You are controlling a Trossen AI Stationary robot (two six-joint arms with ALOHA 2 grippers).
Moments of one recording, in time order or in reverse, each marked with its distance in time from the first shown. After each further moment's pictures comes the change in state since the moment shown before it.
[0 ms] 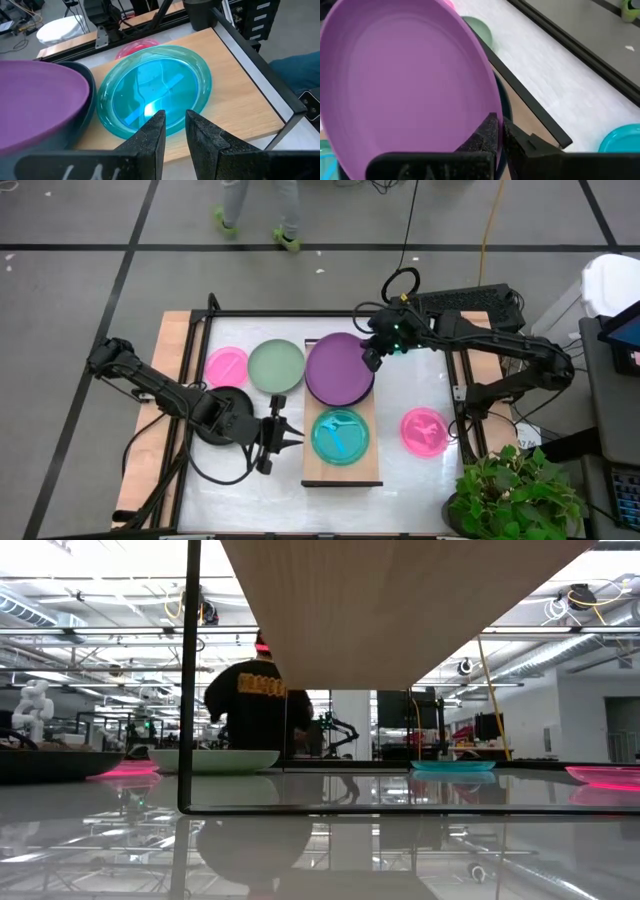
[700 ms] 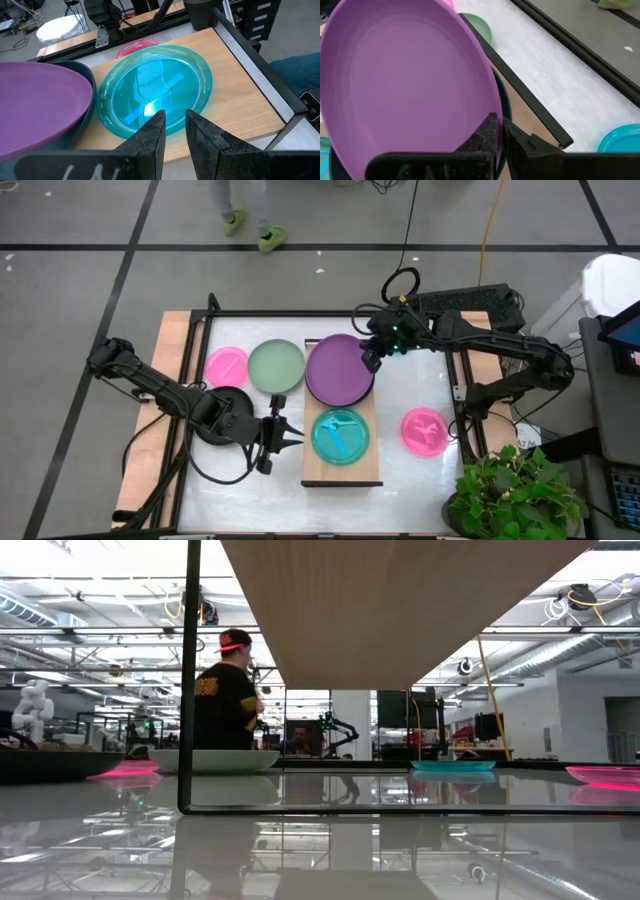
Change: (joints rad) left arm 0.000 0.000 0.000 -0.001 0.000 -0.006; right arm 0.000 0.000 -0.018 0.014 0.000 -0.014
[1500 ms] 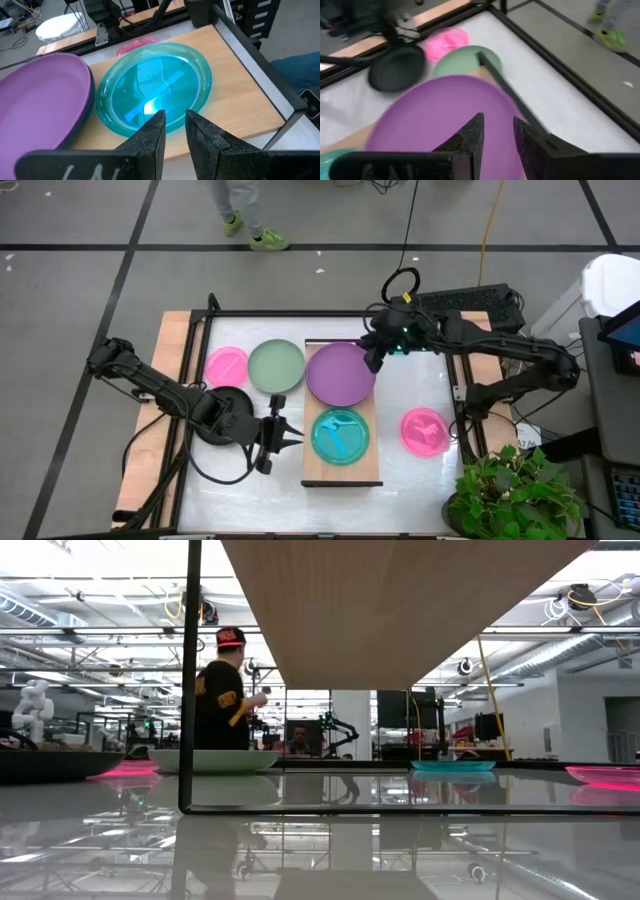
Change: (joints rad) left arm 0.000 0.000 0.000 -0.015 0.000 -0.003; right arm 0.056 -0.056 0.000 0.091 0.051 -0.040
